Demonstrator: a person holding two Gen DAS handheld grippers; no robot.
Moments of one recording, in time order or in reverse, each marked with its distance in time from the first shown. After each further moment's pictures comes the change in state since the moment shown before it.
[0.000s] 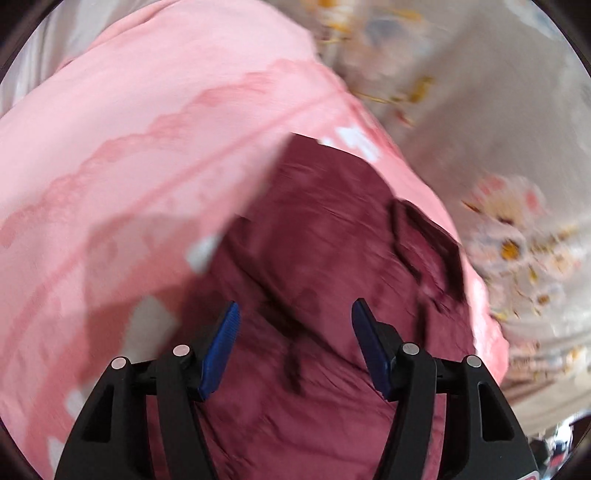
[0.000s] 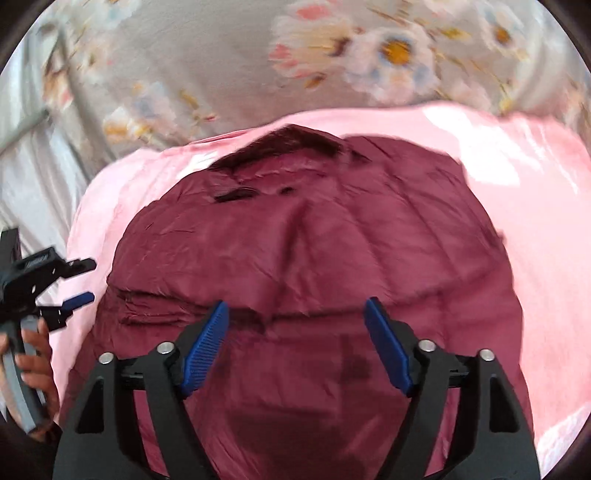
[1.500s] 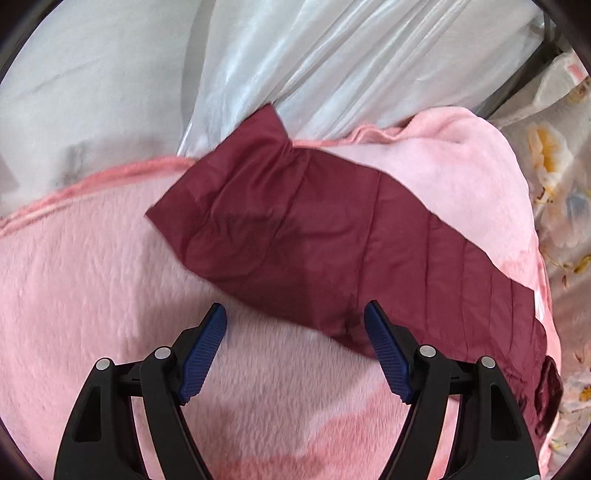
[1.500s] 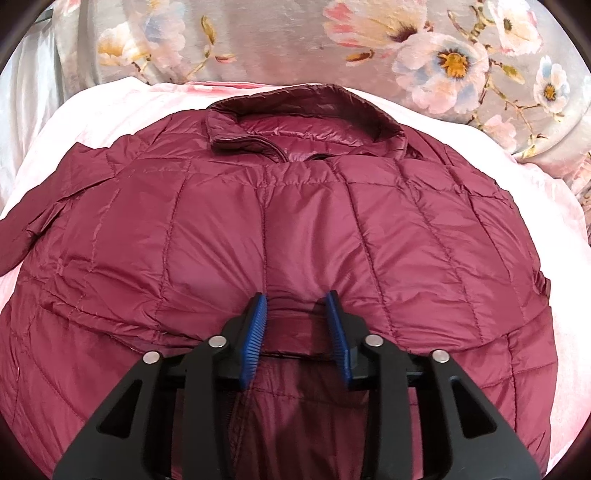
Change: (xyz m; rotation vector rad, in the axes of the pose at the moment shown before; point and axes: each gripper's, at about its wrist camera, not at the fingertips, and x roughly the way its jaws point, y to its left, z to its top) left arm -0.113 0.239 0.041 -0.318 -0.277 0.447; right arm 0.078 0.040 -0.013 -0.114 0.072 -0.178
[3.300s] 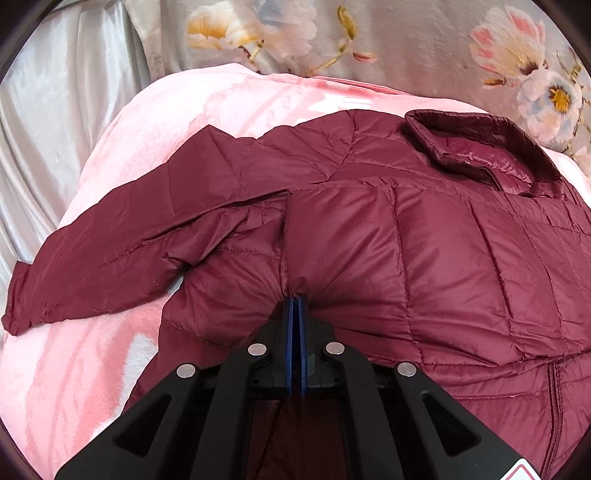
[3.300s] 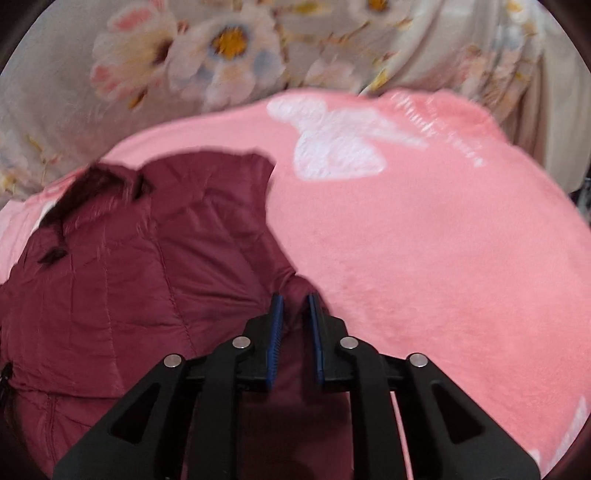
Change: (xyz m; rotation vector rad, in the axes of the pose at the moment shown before) left arm -0.009 -0.270 -0.225 0.850 -0.105 -0.084; right arm -0.033 -0.189 -0.012 0.402 -0.107 -0.228
